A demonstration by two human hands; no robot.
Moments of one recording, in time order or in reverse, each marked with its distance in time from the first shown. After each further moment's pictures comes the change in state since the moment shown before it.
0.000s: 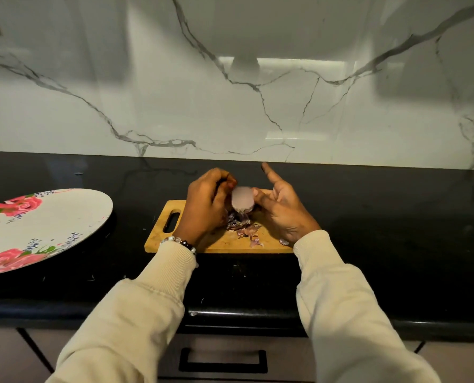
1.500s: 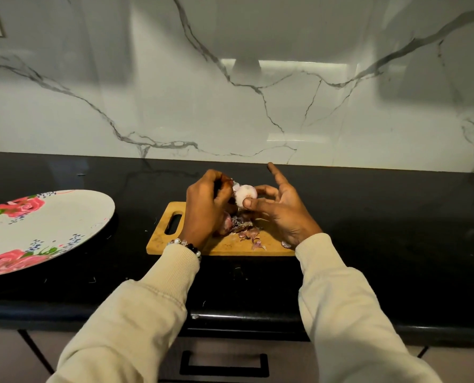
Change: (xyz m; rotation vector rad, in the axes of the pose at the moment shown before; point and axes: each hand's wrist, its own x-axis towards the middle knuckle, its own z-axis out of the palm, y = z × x) left_hand -0.002 0.009 0.002 -0.068 0.109 -0.213; right_hand 0.002 -0.003 0.001 -0.163 0.081 0.004
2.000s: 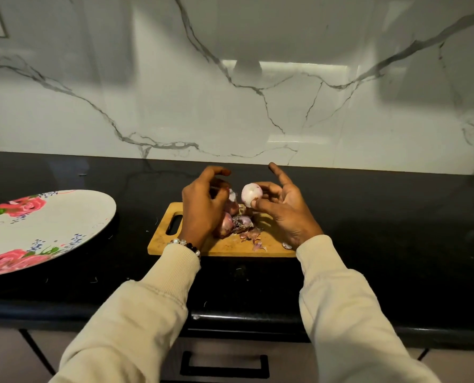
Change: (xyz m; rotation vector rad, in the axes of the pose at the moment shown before) left_hand 0.001 -0.004 -0.001 -0.028 0.051 -0.046; right_hand 0.000 0.003 -0.005 -0.094 0.061 -0.063
